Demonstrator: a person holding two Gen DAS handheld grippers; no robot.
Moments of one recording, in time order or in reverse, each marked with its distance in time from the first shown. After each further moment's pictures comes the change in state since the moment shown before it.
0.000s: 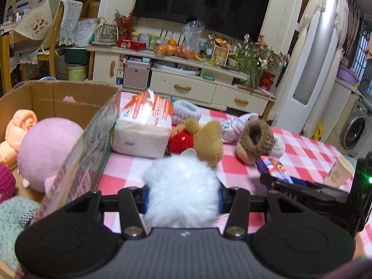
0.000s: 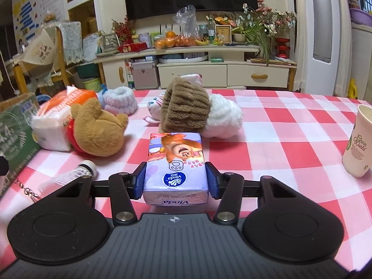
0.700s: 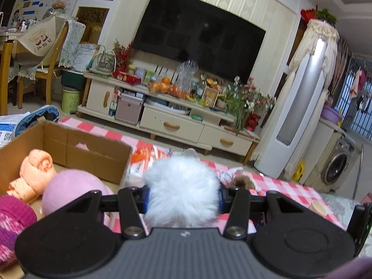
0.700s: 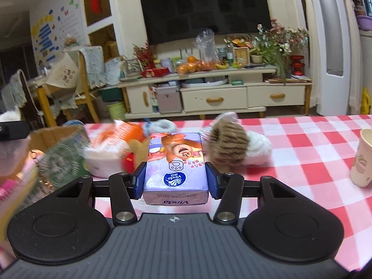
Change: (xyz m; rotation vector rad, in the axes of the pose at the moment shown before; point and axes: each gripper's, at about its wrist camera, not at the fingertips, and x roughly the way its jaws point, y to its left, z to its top) left arm -0.050 0.035 0.038 -0.070 -0.181 -0.101; right arm -0.052 0.047 0.022 0.019 -0.115 0.119
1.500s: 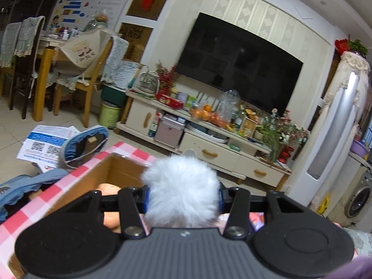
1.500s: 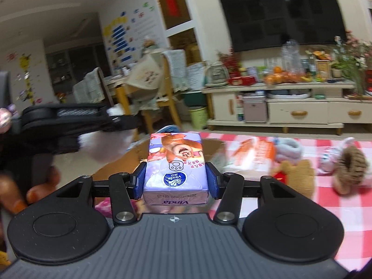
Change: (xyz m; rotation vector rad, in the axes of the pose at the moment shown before) left arm -0.032 0.090 0.036 -0.095 -0.120 0.154; right arm -0.014 0.133 0.019 -0.111 -0.006 0.390
